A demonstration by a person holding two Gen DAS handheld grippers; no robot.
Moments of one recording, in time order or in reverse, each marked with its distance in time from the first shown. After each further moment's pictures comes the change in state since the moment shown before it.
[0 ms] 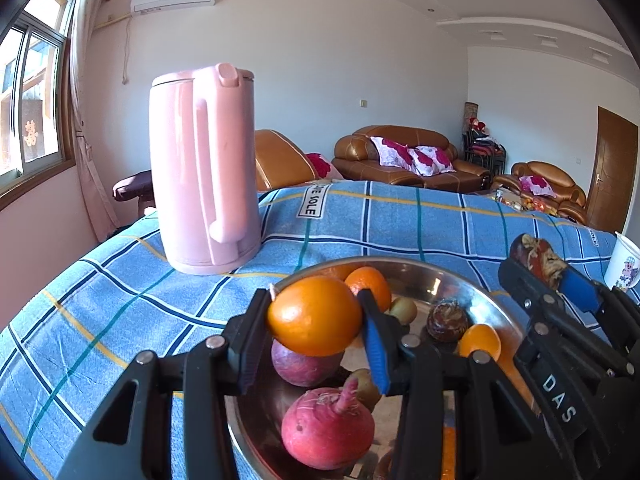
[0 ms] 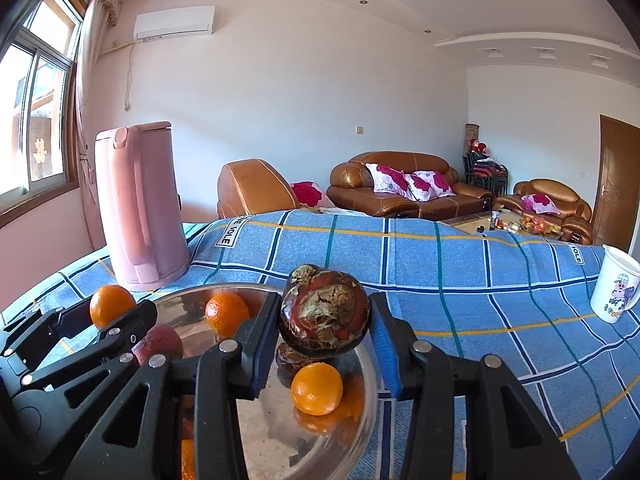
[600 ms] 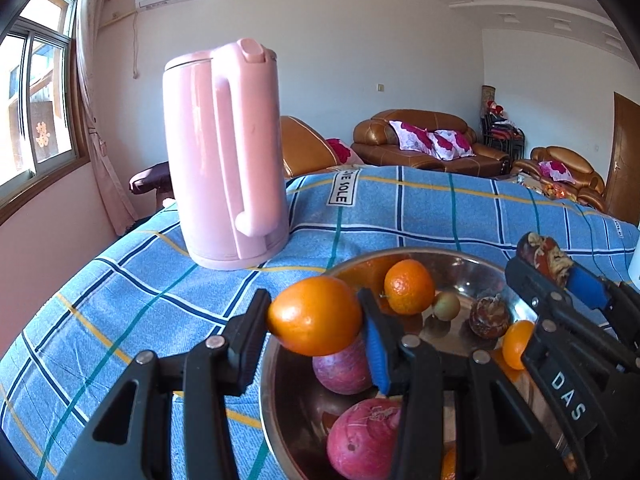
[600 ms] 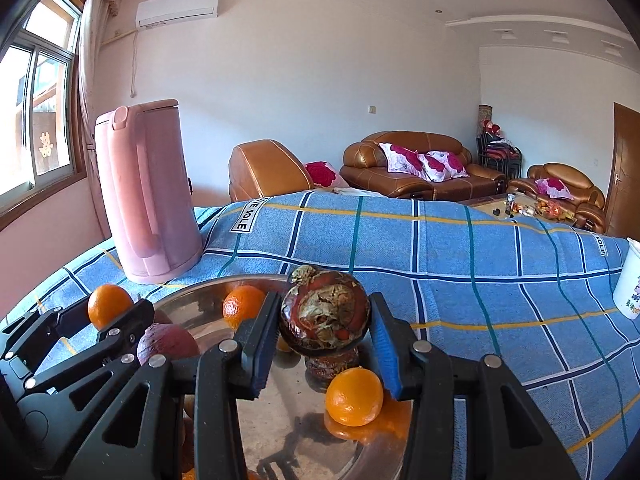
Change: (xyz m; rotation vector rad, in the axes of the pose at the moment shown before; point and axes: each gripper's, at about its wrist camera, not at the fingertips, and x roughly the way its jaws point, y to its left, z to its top) left arm 0.020 0.016 0.004 0.023 0.055 0.077; right arm 0.027 0.014 0.004 0.005 0.090 0.047
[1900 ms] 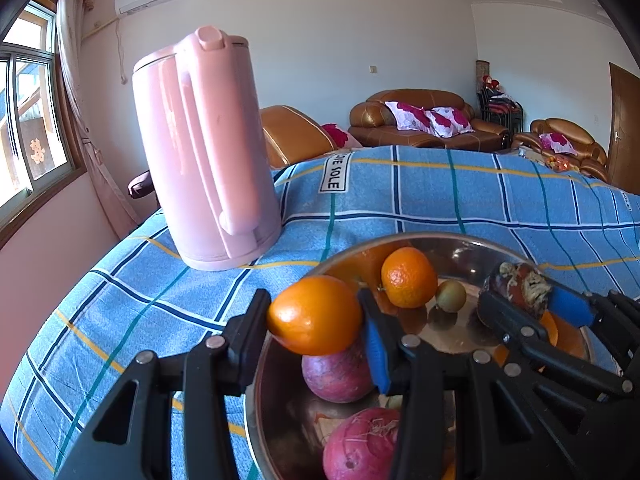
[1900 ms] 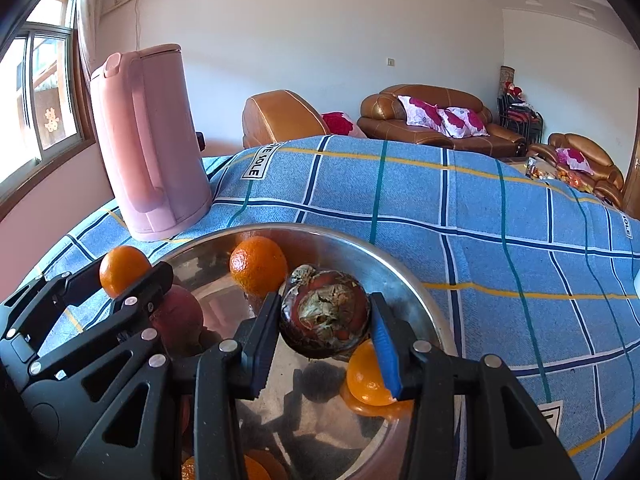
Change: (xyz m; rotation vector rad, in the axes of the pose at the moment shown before) left arm 0.022 -0.018 0.005 0.082 0.050 0.024; right arm 0.030 0.003 -0.009 0.000 0.202 0.066
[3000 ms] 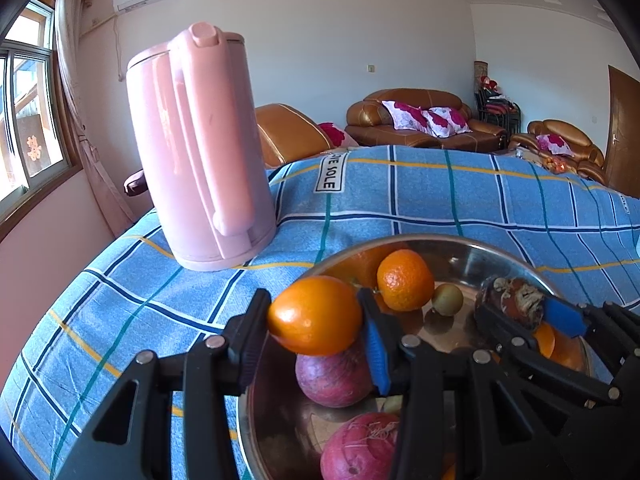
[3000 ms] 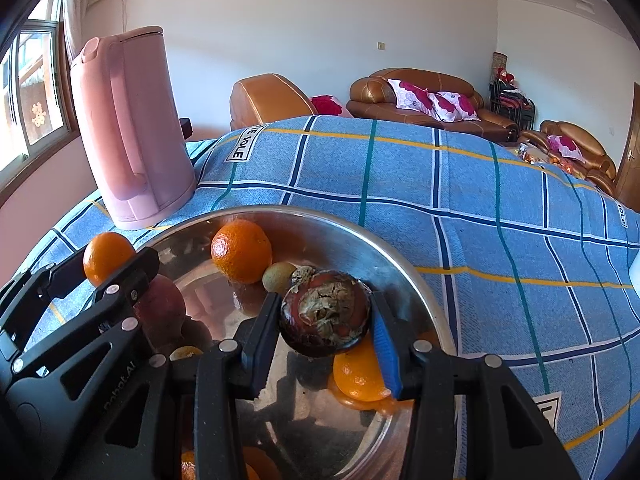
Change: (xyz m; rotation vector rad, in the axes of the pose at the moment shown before) left arm 0.006 0.002 0.000 -0.013 0.003 -0.019; right arm 0.008 0.001 0.000 0.000 0.050 -0.047
